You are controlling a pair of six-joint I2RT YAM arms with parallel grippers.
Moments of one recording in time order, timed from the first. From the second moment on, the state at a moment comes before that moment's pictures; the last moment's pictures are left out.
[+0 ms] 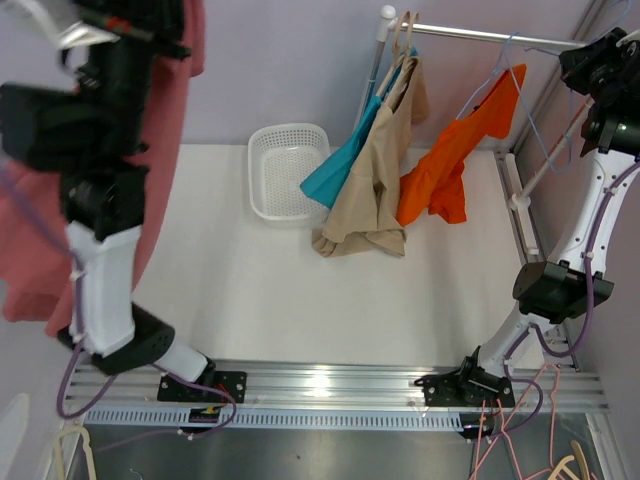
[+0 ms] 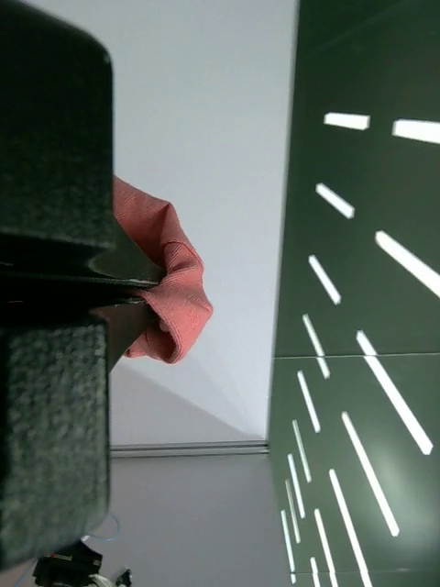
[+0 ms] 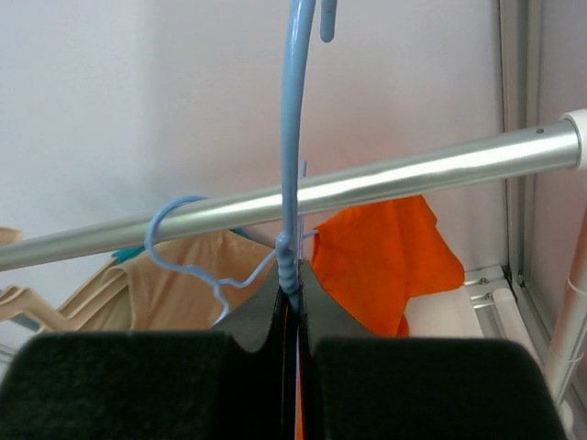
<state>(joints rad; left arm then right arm) -0.56 1.47 2.48 -0.12 -0.01 0.05 -0.38 1.83 2.36 -0.47 -0.36 0.42</state>
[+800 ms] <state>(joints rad) -0.21 1.95 2.51 0.05 0.20 -0.35 -0.31 2.15 2.49 -0.40 -0.33 0.40</state>
